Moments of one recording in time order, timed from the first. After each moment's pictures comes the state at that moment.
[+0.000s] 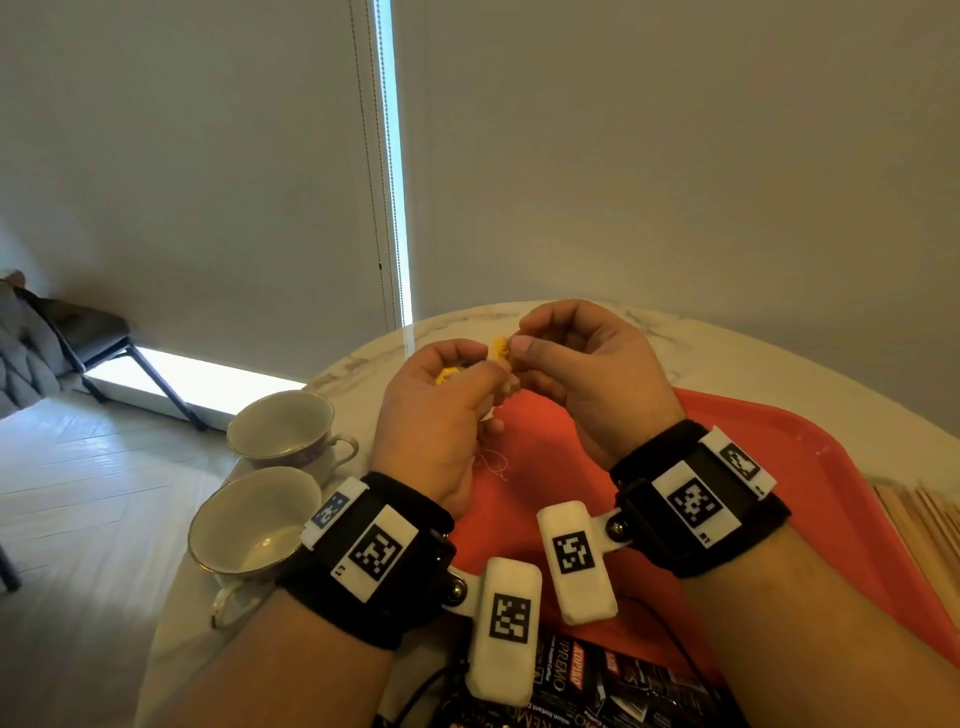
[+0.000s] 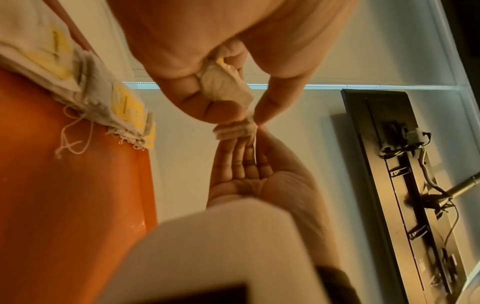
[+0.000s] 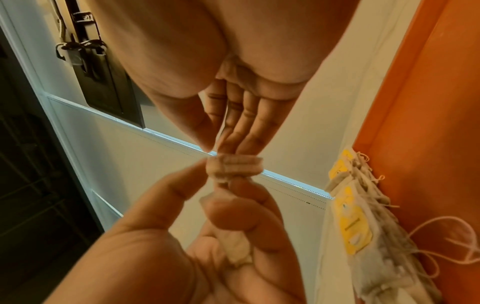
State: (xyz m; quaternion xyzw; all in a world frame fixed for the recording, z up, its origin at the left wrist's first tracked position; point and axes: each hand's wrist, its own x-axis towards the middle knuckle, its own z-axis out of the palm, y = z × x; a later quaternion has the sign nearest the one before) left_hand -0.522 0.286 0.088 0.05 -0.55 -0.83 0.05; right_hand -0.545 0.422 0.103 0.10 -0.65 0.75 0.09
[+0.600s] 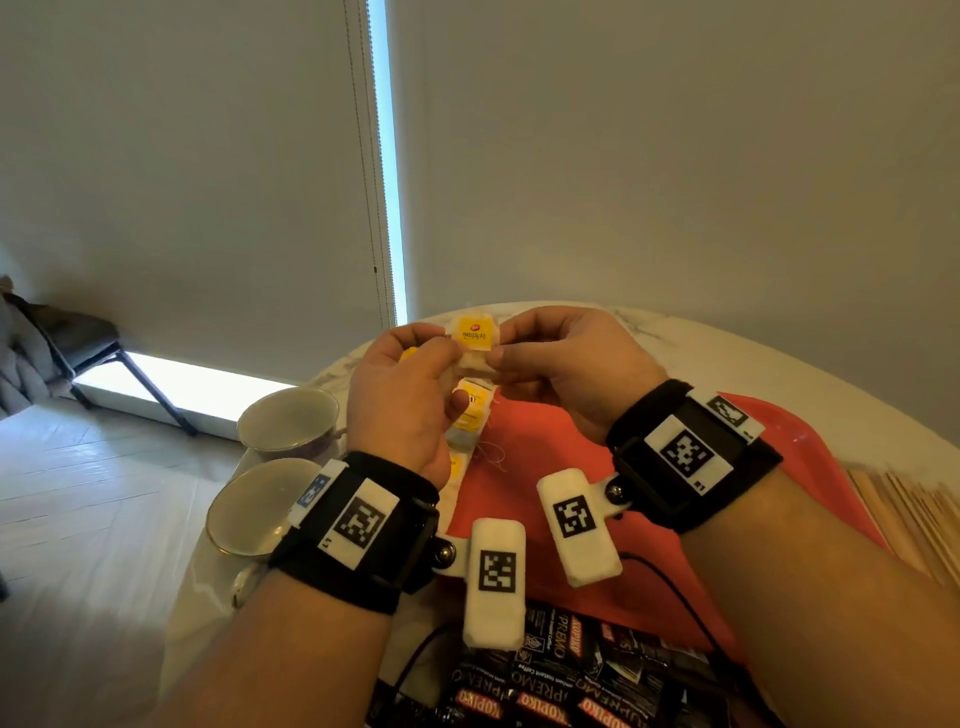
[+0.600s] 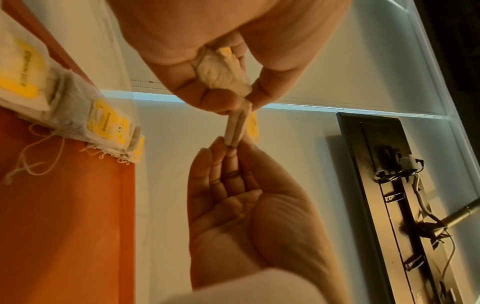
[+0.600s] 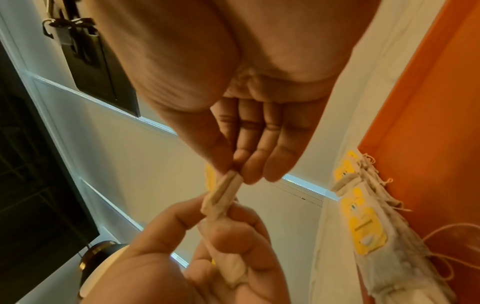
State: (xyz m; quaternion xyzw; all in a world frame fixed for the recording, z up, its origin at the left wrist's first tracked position) left_hand -0.522 0.269 0.100 0.09 -0.51 -0.85 0.10; right_hand -0.534 0.414 0.129 0.07 -0.73 0.68 -0.02
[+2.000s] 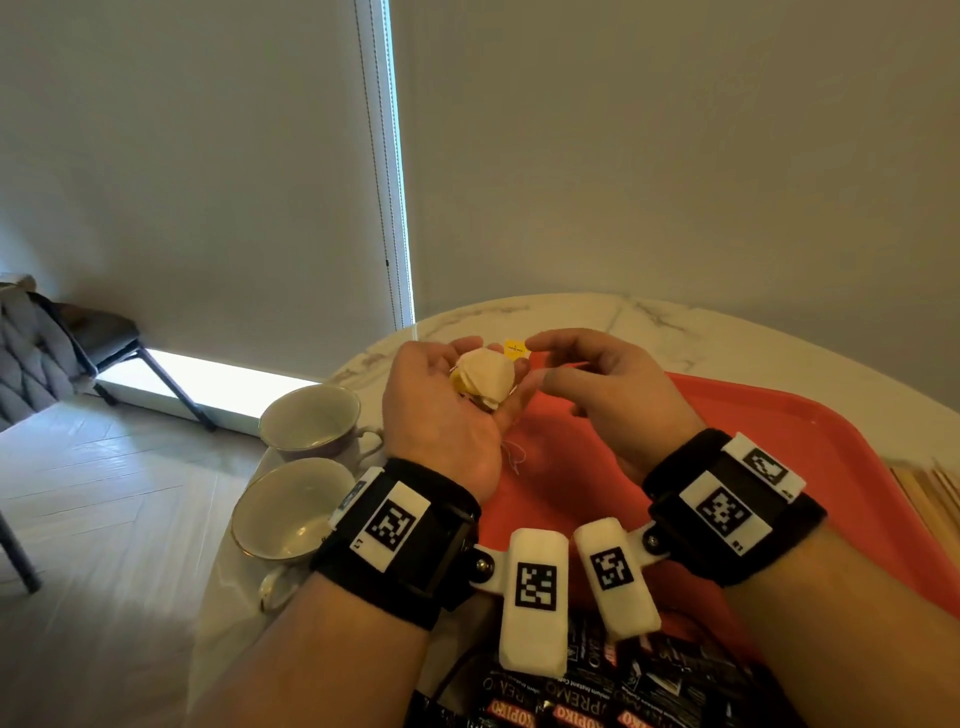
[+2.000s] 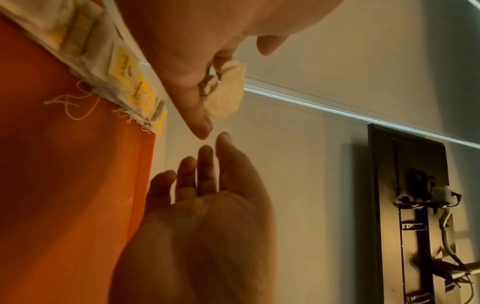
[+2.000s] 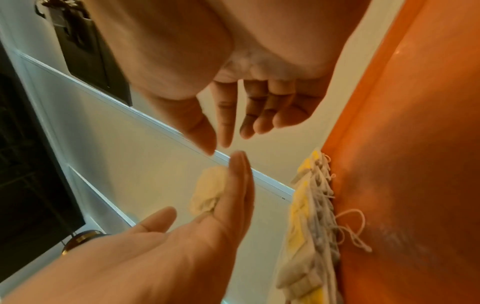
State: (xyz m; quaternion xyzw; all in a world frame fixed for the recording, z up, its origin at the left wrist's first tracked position) left_hand -0.526 0.271 0.090 0.08 -0.29 -0.95 -0.04; right_hand -0.534 0.425 0.088 0.07 -0.77 0.63 0.06
